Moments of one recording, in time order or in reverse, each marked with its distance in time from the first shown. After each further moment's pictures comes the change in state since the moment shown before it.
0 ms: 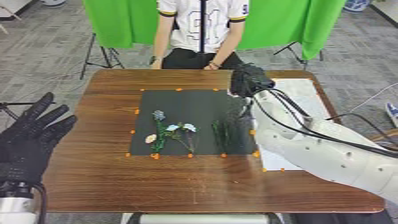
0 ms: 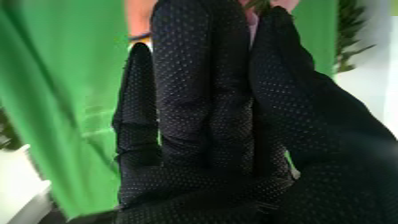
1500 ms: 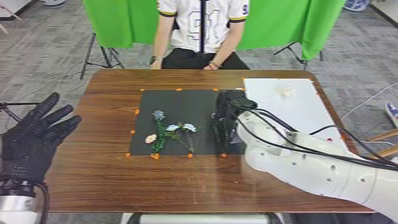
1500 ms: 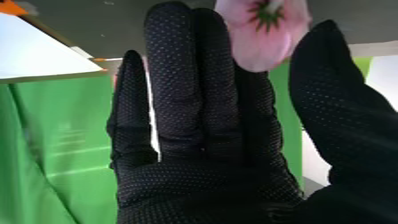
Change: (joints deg) left arm -0.6 0.0 0.2 0.6 1.0 -1.6 -1.5; right arm -3.0 -2.0 -3.1 -1.0 -0.5 -8.3 0.3
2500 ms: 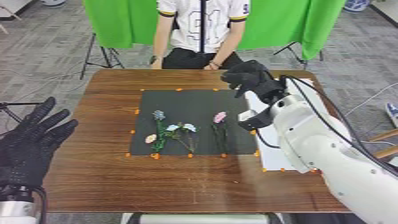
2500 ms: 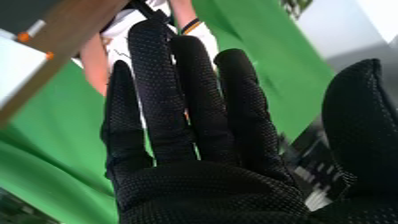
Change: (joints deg) left arm 2.1 -0.3 0.0 -0.4 -0.7 1.5 1.8; right arm -31.0 4.1 44.9 -23.1 22.3 3.9 -10.7
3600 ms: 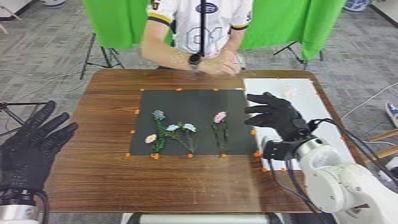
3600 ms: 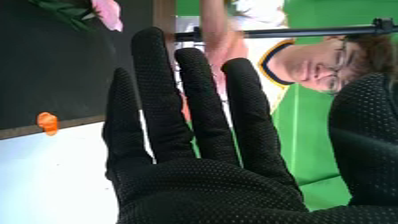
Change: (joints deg) left arm 0.2 -0.4 1.3 0.4 0.2 0.4 0.7; right arm -28.5 0.4 18.7 -2.2 38.4 8.4 -19.4
